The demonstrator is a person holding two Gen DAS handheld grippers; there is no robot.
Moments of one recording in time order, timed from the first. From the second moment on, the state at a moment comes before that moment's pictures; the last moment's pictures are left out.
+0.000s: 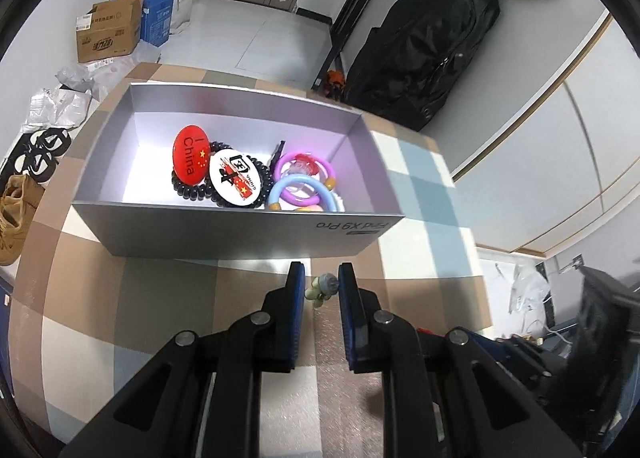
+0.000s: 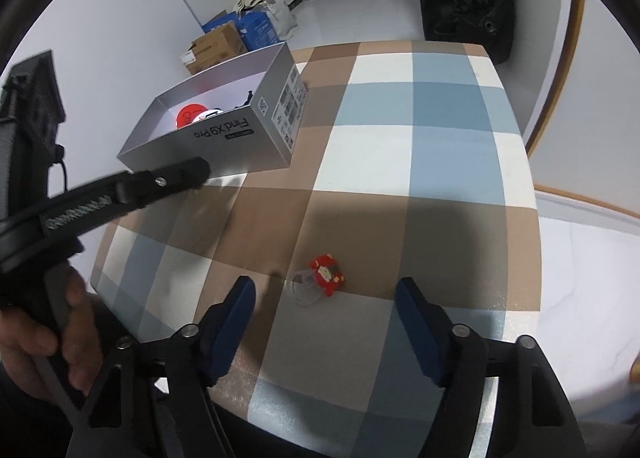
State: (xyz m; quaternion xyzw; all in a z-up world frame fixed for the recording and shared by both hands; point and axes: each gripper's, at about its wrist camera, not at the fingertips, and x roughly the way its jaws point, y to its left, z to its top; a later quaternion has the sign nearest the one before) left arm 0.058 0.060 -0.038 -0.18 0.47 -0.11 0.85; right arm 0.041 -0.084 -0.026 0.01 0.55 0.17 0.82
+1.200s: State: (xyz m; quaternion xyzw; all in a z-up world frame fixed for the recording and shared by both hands) left arm 0.063 0.092 -0.016 -0.22 0.44 -0.10 0.87; right arm 0.057 -0.047 0.003 0.02 0.49 0.21 0.85
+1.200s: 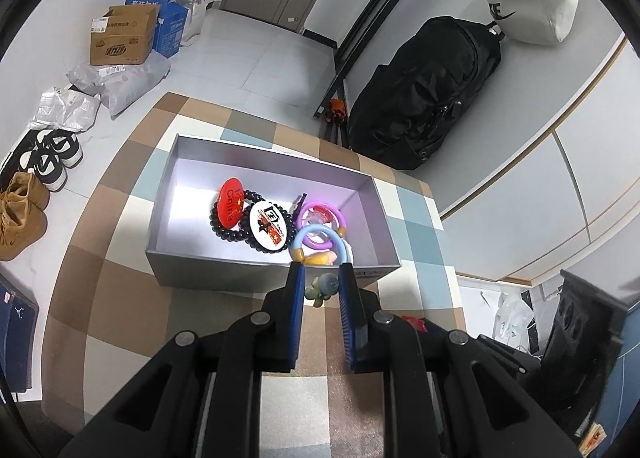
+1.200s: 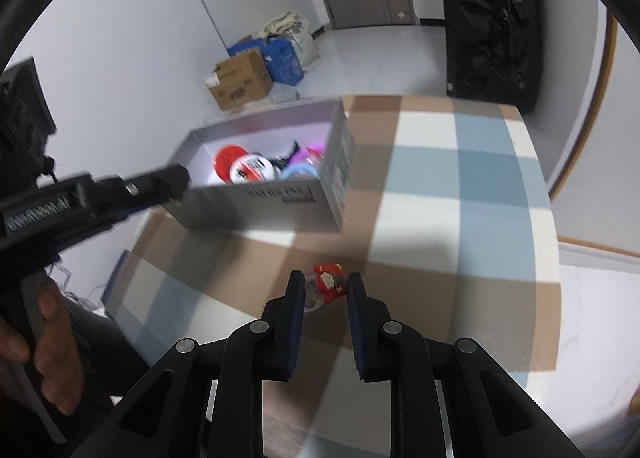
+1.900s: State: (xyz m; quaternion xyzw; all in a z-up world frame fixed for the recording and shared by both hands) left arm 0.088 0.106 -0.011 -0.22 0.43 -0.10 0.87; right arm 0.095 -0.028 0.048 0.08 0.40 0.26 0.88
